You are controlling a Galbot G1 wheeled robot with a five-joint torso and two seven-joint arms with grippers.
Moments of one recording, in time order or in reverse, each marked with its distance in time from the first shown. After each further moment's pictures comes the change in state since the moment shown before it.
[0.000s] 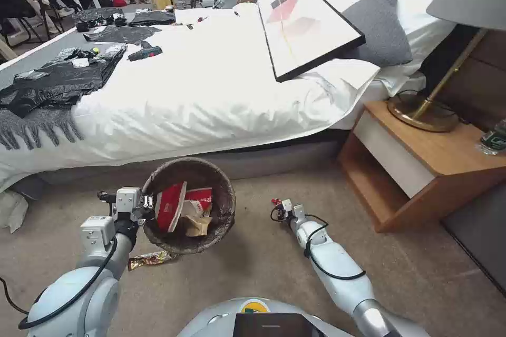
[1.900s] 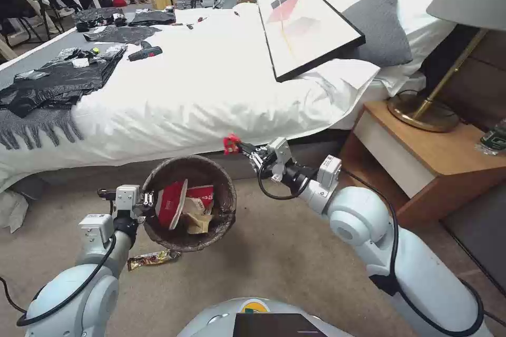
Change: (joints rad) left arm -0.011 0.010 -0.003 0.000 -0.031 0.006 -0.006; right arm -0.044 -0.400 -0.084 1.356 0.476 -0.256 0.030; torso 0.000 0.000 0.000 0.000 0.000
